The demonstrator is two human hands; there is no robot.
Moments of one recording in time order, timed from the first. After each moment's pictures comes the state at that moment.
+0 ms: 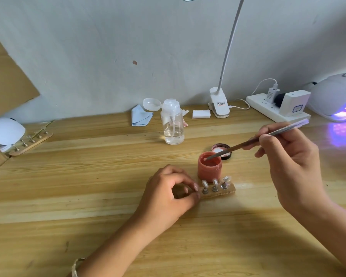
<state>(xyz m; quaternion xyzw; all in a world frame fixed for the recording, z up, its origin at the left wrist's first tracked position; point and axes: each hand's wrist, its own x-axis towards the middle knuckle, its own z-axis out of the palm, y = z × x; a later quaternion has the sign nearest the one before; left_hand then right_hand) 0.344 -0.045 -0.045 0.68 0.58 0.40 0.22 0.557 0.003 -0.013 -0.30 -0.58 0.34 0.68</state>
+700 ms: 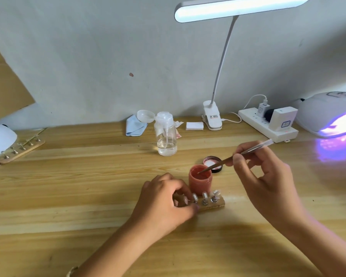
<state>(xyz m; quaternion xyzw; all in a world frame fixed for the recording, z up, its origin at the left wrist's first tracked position) 0.357 -0.036 -0.031 0.70 0.62 0.30 0.17 0.560 0.003 -0.018 -0.41 -0.70 0.18 0.56</state>
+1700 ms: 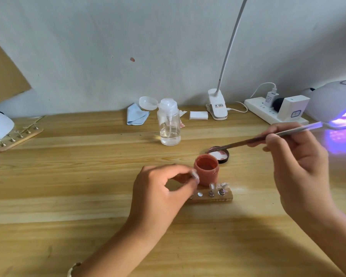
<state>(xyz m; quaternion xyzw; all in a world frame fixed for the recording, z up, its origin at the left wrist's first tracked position) 0.359 -0.047 -0.031 0.65 0.54 0.52 0.09 0.565 0.009 -0.014 -0.32 -0.60 0.28 0.68</state>
